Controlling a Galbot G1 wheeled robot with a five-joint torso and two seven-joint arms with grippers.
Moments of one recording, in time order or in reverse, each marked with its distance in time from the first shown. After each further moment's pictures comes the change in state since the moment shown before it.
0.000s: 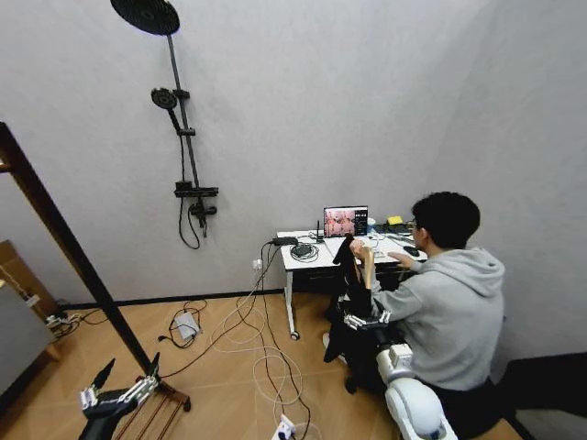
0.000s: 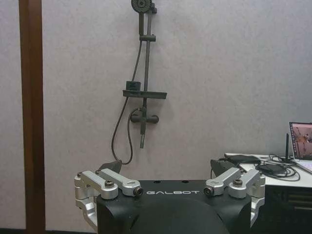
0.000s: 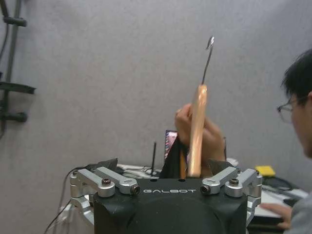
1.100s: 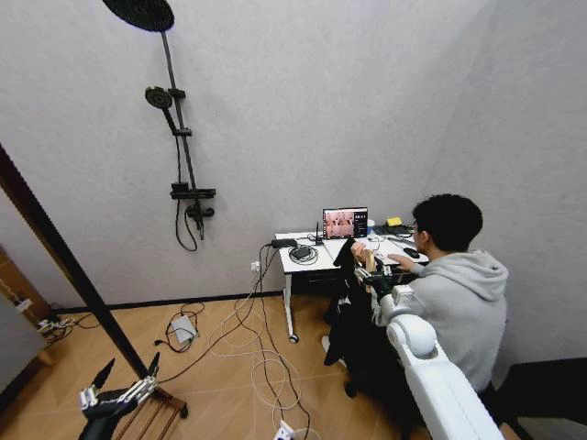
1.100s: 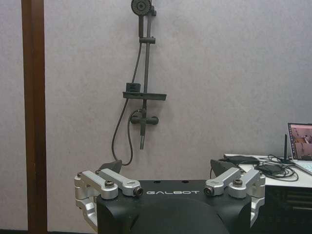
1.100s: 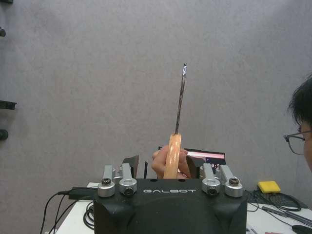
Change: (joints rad) left arm 0.000 0.000 0.000 0.000 0.000 0.000 0.000; right arm 0.336 -0.165 -0.074 -0.208 0.171 -0.121 0.005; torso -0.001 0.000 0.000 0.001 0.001
